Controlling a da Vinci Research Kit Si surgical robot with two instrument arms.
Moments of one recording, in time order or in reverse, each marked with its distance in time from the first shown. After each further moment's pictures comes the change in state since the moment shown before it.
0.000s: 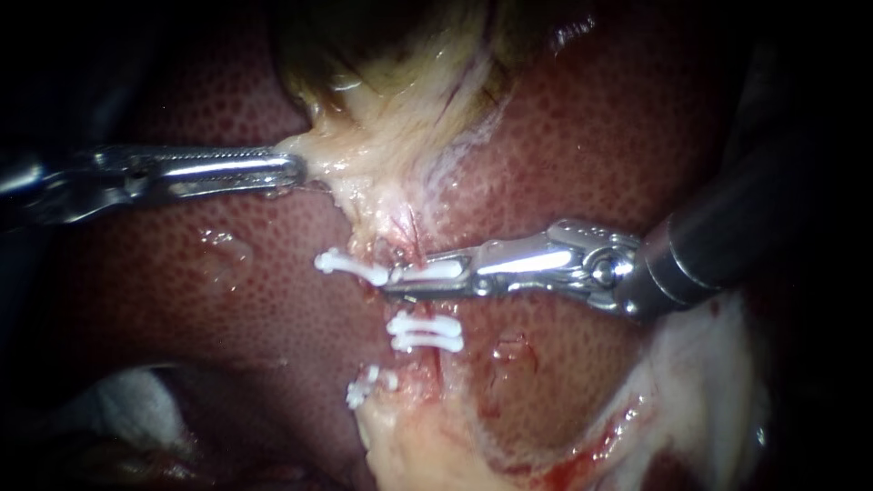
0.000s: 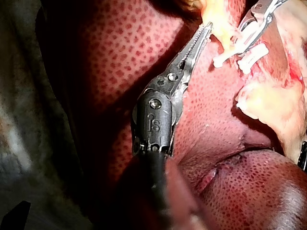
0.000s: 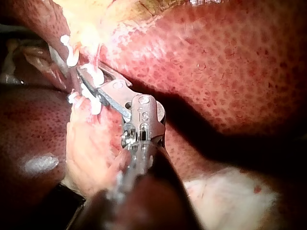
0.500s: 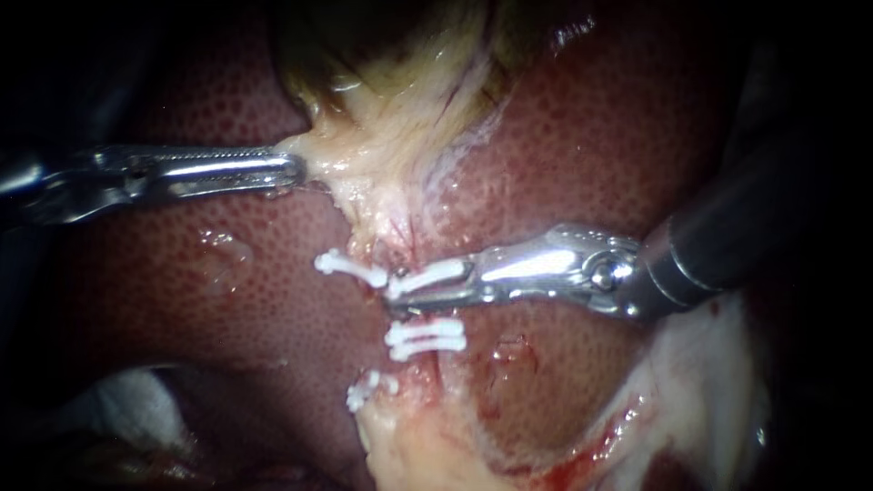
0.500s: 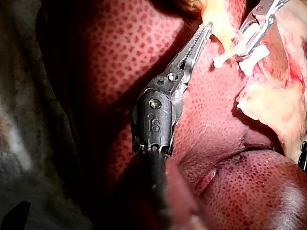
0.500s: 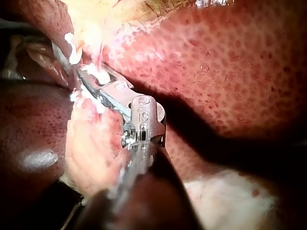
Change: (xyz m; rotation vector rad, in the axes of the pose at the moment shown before) right arm 0.001 0.000 0.000 0.029 0.041 -0.117; left arm 0.000 0.000 0.000 0.000 0.000 0.000
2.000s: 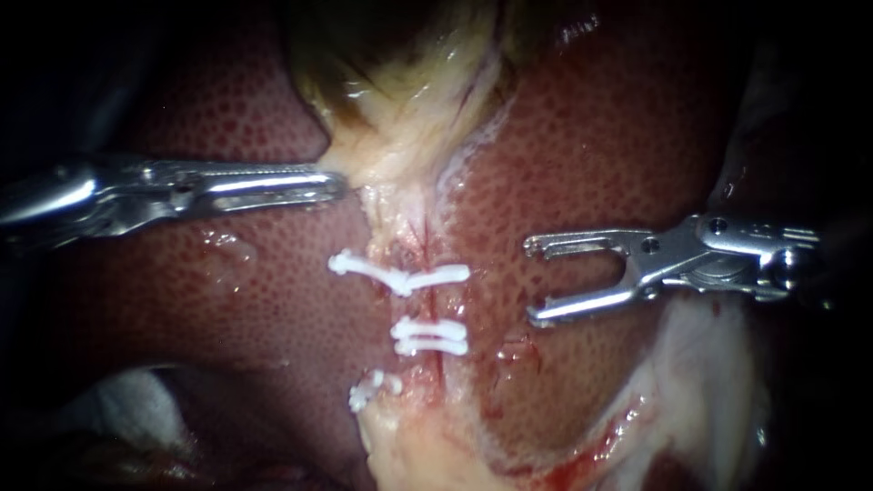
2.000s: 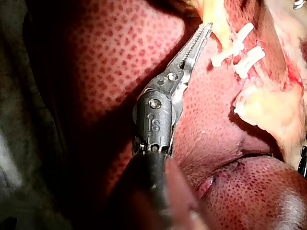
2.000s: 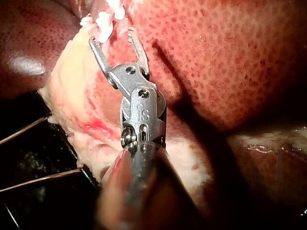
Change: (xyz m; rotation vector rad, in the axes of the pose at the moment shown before) right arm 0.001 -0.006 -0.013 0.015 -0.007 -0.340; left arm -0.003 0.000 0.008 -0.016 -0.001 0.016
